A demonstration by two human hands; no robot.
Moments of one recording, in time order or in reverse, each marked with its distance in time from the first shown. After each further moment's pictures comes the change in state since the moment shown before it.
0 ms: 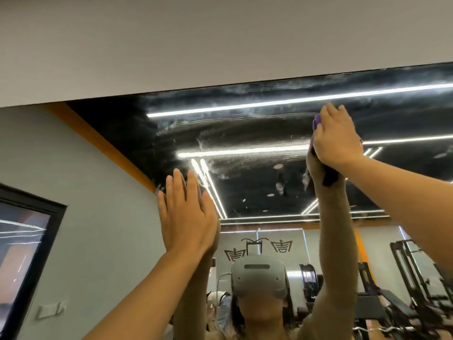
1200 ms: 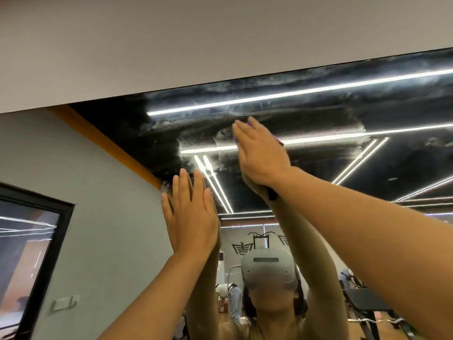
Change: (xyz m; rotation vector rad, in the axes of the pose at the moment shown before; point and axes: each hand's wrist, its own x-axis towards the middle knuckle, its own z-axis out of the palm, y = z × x) left_hand -0.011 0.040 0.028 0.008 0.062 0.024; right_hand -0.034 -0.068 0.016 0.099 -0.107 -0.434
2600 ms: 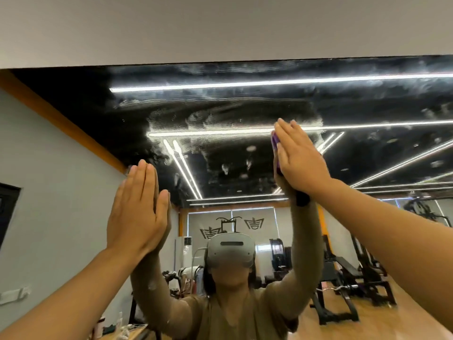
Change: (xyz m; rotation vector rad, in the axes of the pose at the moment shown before) left_hand -0.015 -0.051 -0.021 -0.011 -0.095 0.176; right_hand -0.091 0.080 -0.037 0.013 0.038 0.189
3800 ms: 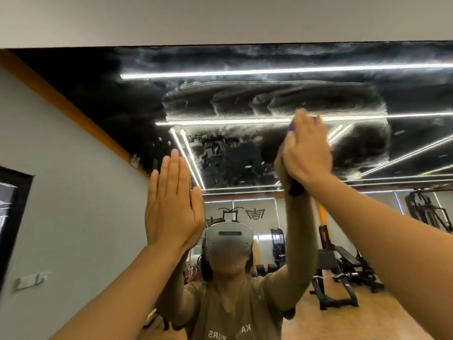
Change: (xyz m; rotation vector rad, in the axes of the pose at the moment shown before) left_hand -0.019 -0.070 -0.017 -0.037 0.070 0.080; right_hand 0.014 -0.130 0.065 -0.015 0.148 0.288
